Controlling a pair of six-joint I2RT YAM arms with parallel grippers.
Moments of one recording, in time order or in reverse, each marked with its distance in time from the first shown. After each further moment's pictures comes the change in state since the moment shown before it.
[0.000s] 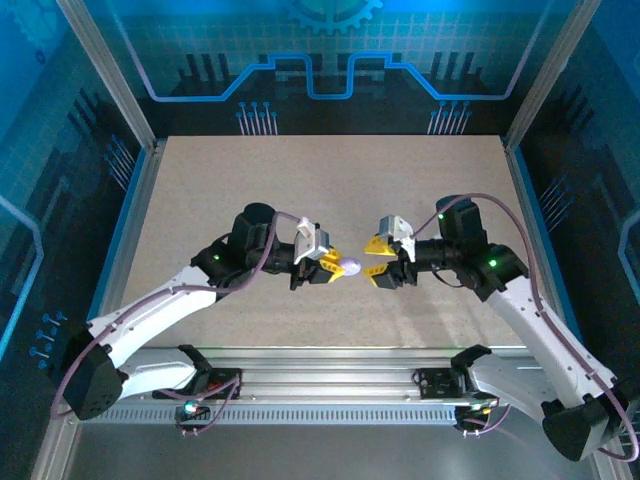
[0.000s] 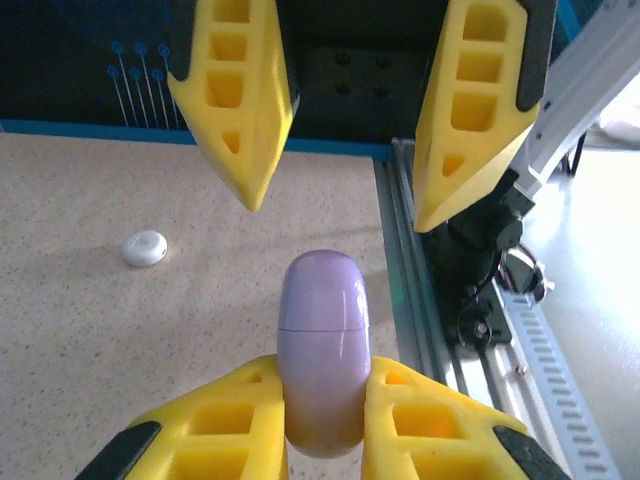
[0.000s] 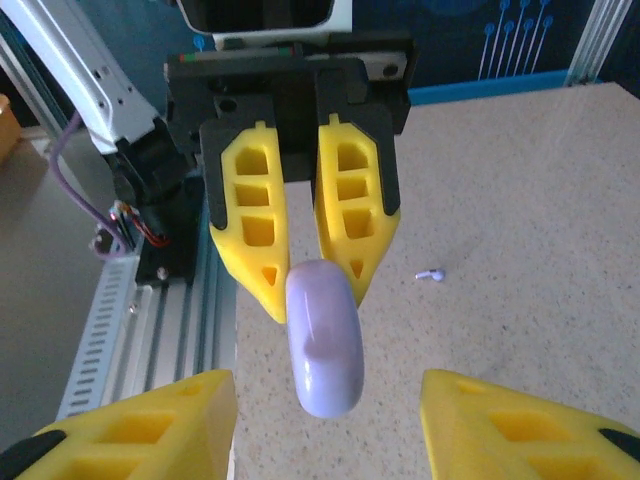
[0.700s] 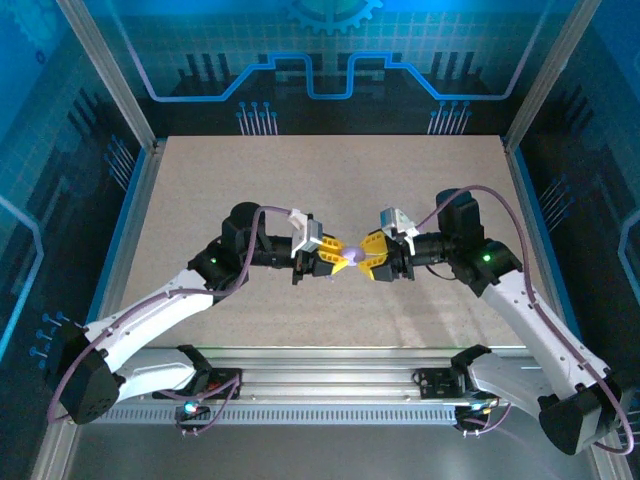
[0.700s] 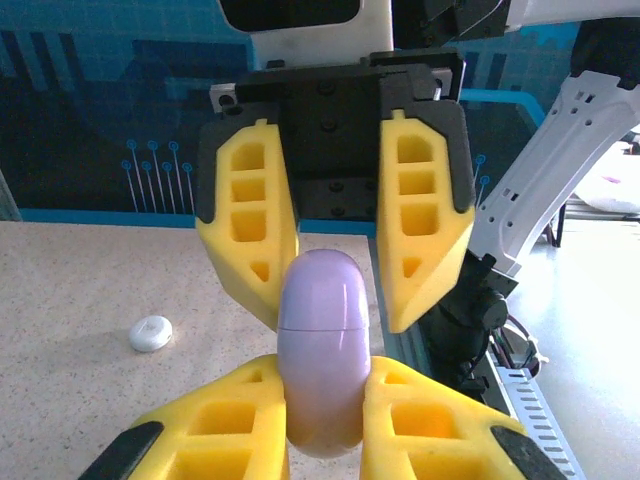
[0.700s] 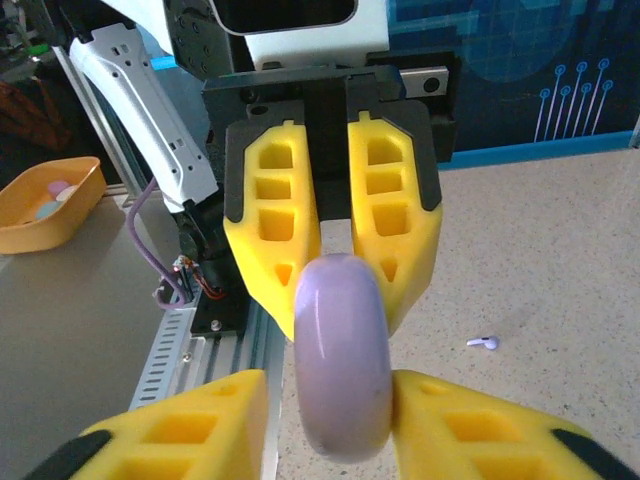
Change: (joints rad) left arm 0.000 -0.025 -0.015 0.207 0.037 -0.127; right arm -0.014 0.045 -0.010 0.138 -0.178 0.089
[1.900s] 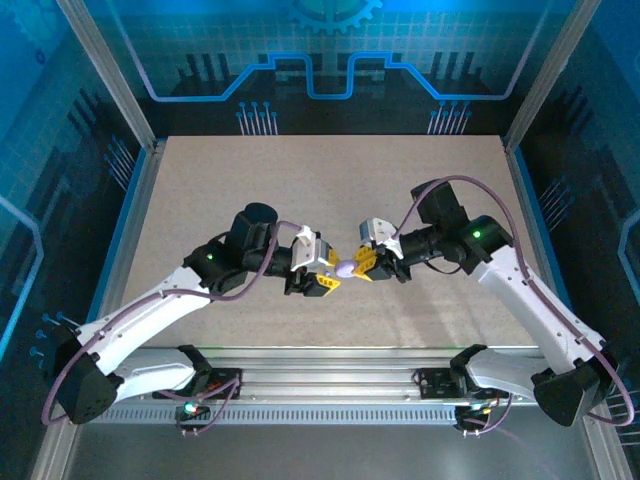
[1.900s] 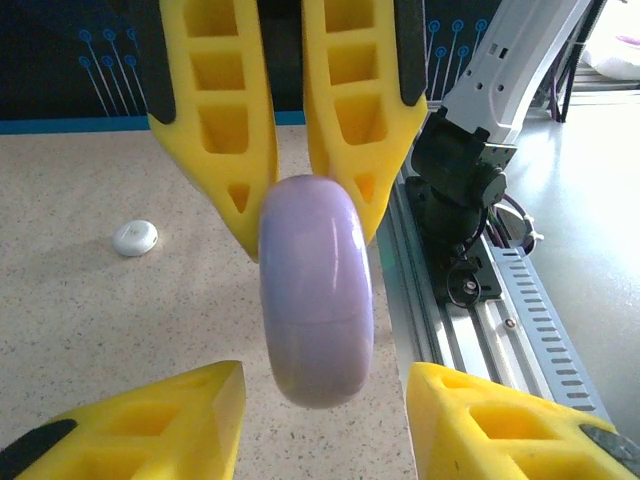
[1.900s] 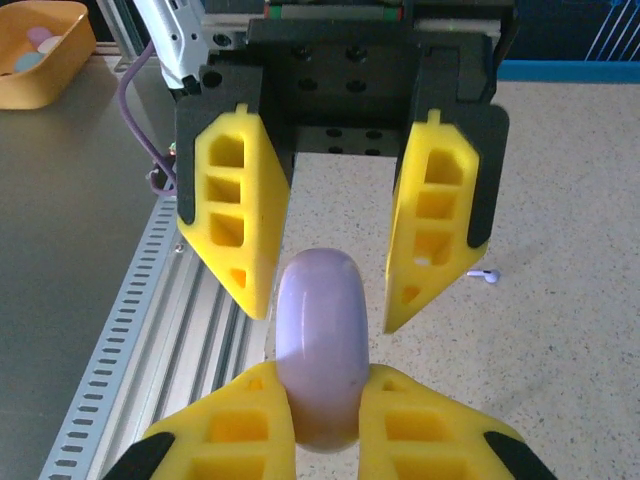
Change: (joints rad) left arm -0.028 -0.004 0.089 -0.438 -0.061 0.302; right arm 0.103 0.152 0.246 -0.449 0.182 -0.396
